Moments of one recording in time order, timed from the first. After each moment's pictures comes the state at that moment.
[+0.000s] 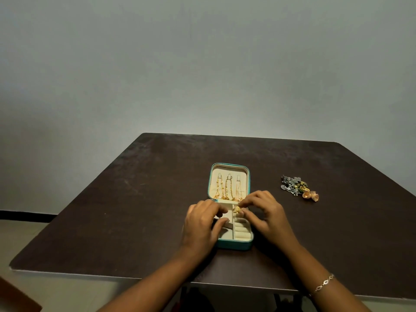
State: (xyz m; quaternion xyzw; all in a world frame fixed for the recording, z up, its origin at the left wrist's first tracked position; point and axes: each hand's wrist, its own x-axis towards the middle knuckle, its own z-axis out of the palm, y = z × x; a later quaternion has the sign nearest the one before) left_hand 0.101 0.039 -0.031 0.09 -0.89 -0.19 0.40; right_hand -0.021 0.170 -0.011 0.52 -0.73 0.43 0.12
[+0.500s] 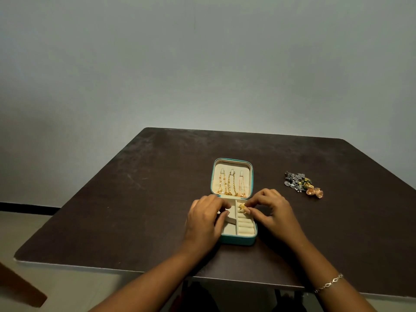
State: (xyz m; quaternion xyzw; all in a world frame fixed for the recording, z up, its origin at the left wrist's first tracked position) left_hand 0.102 0.040 -0.028 0.10 -0.90 -0.20 0.38; right_hand -0.026 0.176 -0.009 0.47 -0.79 0.39 0.05
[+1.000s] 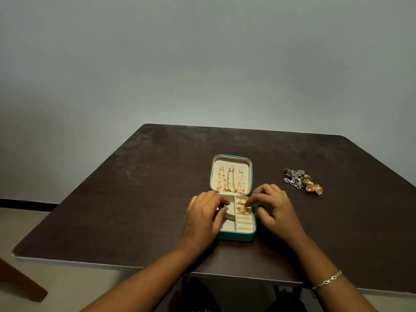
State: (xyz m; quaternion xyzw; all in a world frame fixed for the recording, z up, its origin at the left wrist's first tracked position) left_hand 0.103 0.041 -0.028 0.09 -0.90 -0.20 0.38; right_hand -0.025 0.180 -0.010 0.50 -0.78 0.36 0.10
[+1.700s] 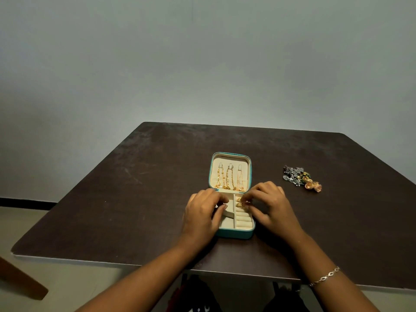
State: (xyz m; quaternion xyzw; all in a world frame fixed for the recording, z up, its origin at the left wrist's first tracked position) left_hand 0.103 0.041 -0.026 0.10 -0.90 -0.20 0.36; right_hand -0.030 0.177 -0.013 0.54 -0.77 0.30 0.14
